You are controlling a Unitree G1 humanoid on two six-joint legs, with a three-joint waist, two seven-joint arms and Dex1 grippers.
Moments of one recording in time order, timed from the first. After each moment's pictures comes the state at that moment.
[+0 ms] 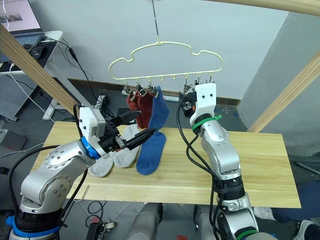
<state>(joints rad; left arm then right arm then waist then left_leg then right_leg) -0.23 0.60 0.09 -0.50 -0.71 0.52 -0.58 -0.59 0.02 0.07 -0.16 0.14 0.48 0.09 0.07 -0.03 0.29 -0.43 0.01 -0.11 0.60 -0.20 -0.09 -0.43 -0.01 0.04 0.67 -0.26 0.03</state>
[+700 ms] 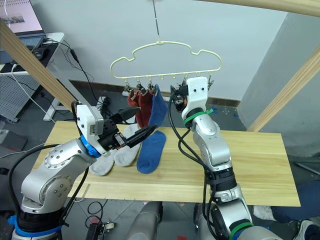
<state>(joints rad) -0.24 0.57 0.10 -0.50 -0.71 0.52 -0.56 -0.69 0.06 0.07 -0.02 0.14 0.39 0.09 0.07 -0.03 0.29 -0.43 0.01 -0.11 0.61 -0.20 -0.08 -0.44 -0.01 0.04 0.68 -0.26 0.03</state>
